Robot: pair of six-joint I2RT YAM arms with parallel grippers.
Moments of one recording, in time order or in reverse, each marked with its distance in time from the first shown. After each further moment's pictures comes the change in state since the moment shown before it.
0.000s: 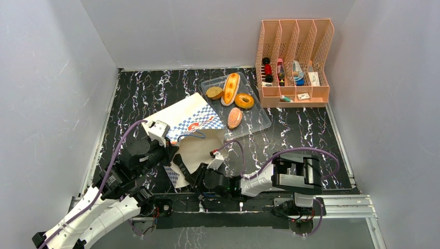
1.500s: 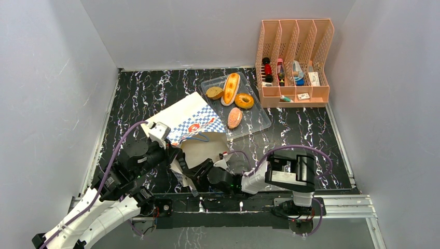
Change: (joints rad) left arm 0.000 -0.020 0.000 0.001 0.062 0.021; right arm -0.061 0.053 -0.063 0.168 -0.118 0.622
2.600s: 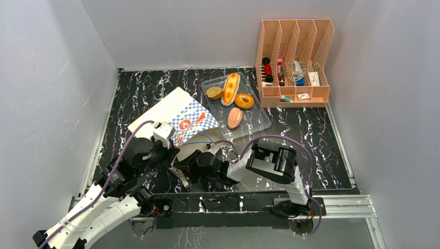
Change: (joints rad) left arm 0.005 0.048 -0.003 -0.019 -0.002 0.066; right arm -0.153 0.201 0.239 -0.077 -0.245 -0.063
